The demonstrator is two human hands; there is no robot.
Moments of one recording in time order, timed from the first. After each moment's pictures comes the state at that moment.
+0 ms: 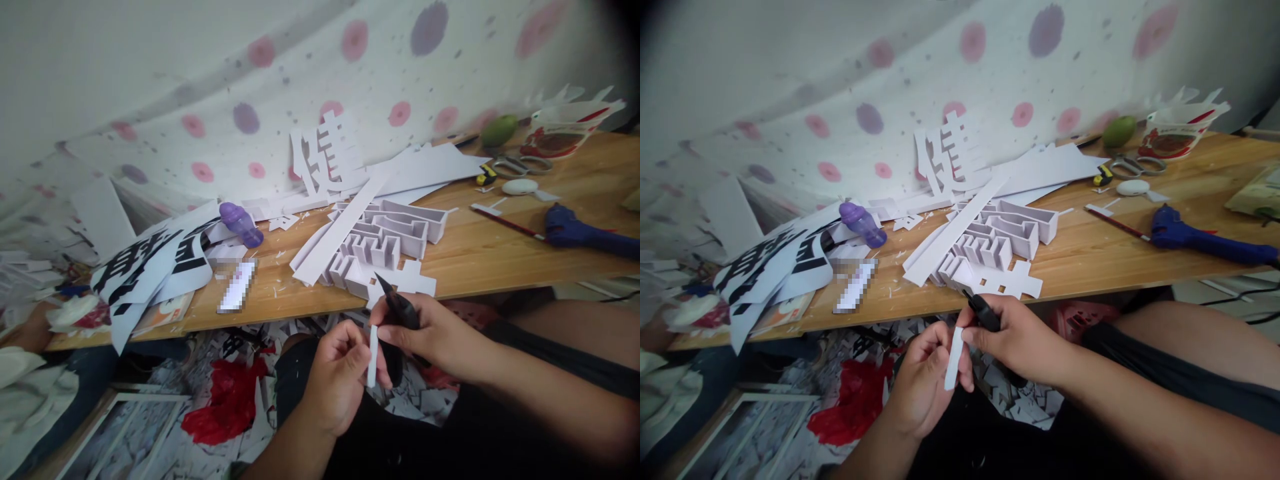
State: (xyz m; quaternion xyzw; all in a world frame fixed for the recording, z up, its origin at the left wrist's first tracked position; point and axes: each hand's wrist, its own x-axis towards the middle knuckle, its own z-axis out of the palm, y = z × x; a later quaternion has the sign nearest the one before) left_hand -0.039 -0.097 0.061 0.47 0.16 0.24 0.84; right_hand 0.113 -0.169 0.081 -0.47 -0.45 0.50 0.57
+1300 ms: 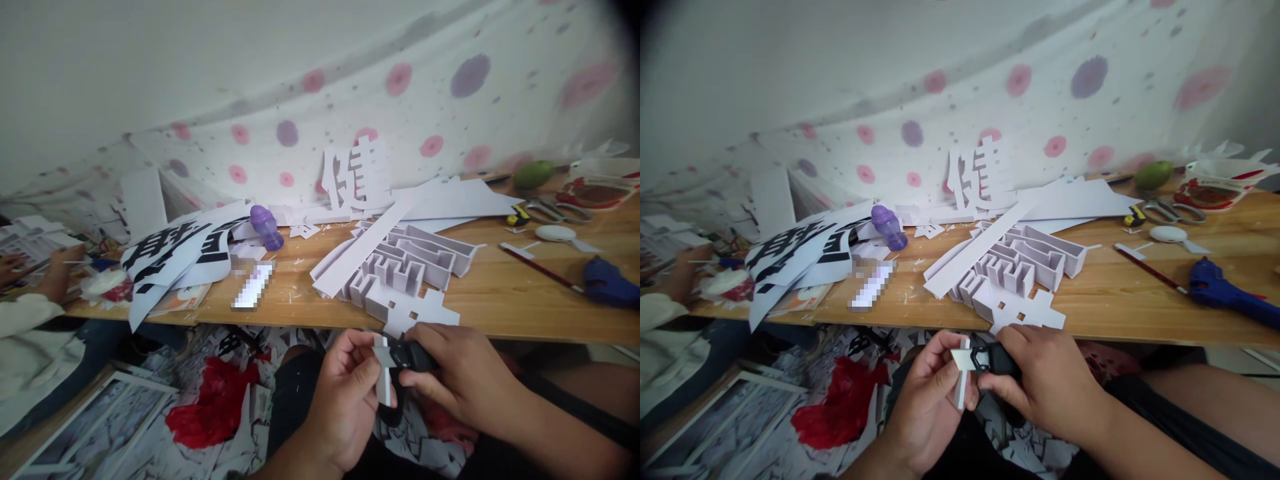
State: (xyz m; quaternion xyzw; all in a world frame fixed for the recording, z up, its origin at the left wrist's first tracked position) left_hand -0.042 -0.101 0.081 0.34 0.19 0.33 0.86; right_hand 0.117 -0.178 0.067 -0.63 -0.70 0.03 0.33
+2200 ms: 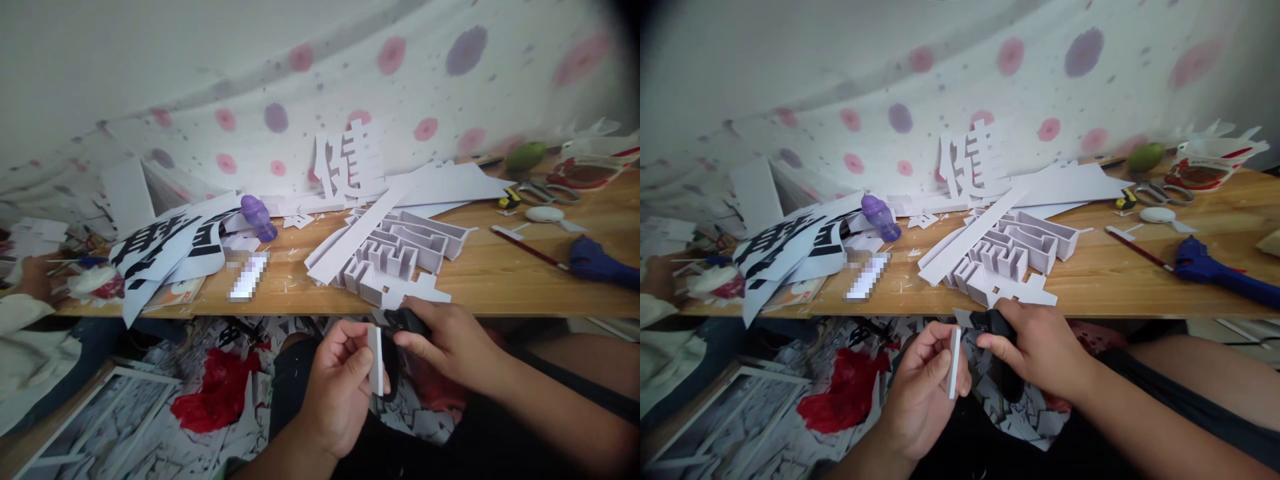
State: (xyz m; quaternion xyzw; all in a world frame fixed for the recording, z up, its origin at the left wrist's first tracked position) left_hand -0.050 -0.106 0.079 0.37 0.19 0.33 0.85; right_hand 0.127 -0.174 0.069 -0.66 -0.66 0.07 0.35
